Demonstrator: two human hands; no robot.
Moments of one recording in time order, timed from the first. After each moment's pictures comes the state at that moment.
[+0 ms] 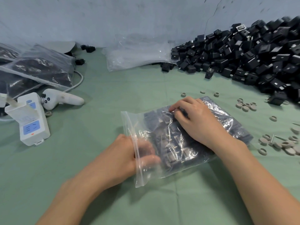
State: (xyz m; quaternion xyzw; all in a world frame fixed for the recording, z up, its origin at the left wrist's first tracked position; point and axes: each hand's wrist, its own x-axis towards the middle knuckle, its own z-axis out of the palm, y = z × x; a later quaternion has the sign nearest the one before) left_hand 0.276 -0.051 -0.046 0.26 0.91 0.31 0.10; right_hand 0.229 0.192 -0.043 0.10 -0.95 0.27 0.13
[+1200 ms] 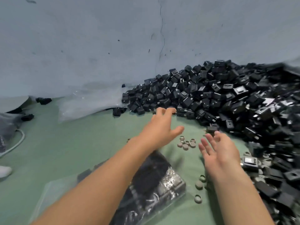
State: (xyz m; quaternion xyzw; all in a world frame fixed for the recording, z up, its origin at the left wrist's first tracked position) left_hand 0.143 0.233 0.010 0.32 0.92 0.23 0.01; right_hand 0.242 0.356 -0.019 -0.37 -0.30 0.84 0.25
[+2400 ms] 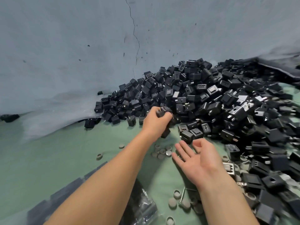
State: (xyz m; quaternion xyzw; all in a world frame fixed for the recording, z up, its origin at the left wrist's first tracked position) left_hand 0.086 0.344 -0.027 0.16 0.82 0.54 0.06; right_hand 0.236 0.401 -0.034 -0.31 -0.19 0.92 0.13
